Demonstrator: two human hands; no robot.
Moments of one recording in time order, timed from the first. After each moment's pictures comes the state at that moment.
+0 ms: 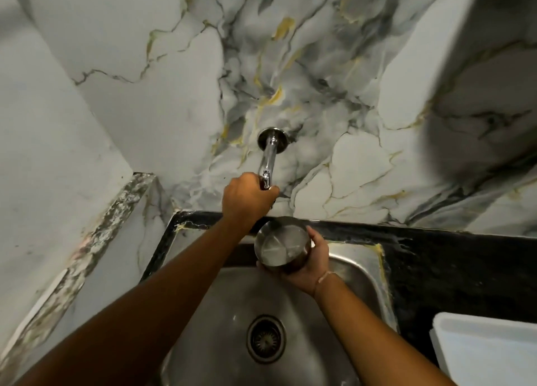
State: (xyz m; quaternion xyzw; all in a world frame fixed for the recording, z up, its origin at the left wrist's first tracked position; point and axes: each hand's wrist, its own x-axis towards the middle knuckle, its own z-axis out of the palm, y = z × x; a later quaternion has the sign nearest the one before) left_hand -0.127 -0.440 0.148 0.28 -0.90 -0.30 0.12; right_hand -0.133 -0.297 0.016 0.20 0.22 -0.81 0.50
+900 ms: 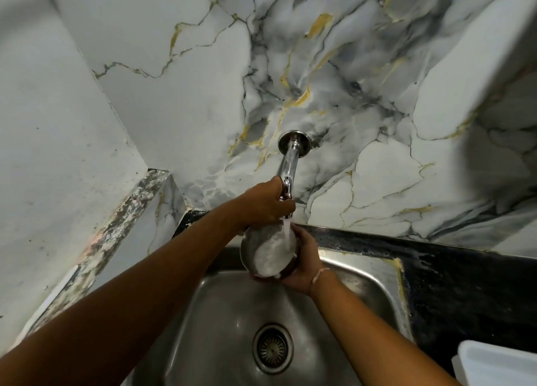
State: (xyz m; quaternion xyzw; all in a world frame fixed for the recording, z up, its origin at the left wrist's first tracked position) left_hand -0.130 -0.469 0.162 0.11 -0.93 -0.34 -0.10; right_hand -0.148 -0.344 0.012 0.13 0.29 -0.75 0.59
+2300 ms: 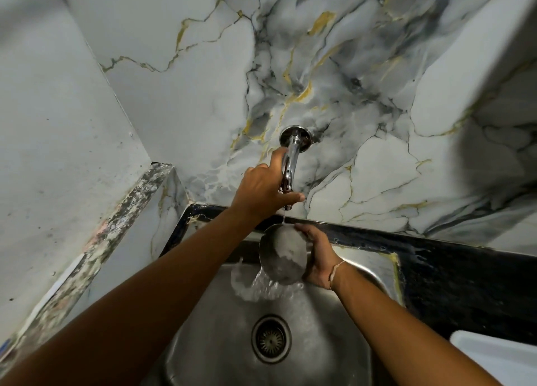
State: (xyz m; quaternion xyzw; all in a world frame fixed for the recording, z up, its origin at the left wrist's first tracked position) left_hand -0.132 -0.468 0.142 0.07 -0.96 -0.21 0.16; right_hand -0.155 -0.306 0.023 0.08 0.51 -0.69 0.51
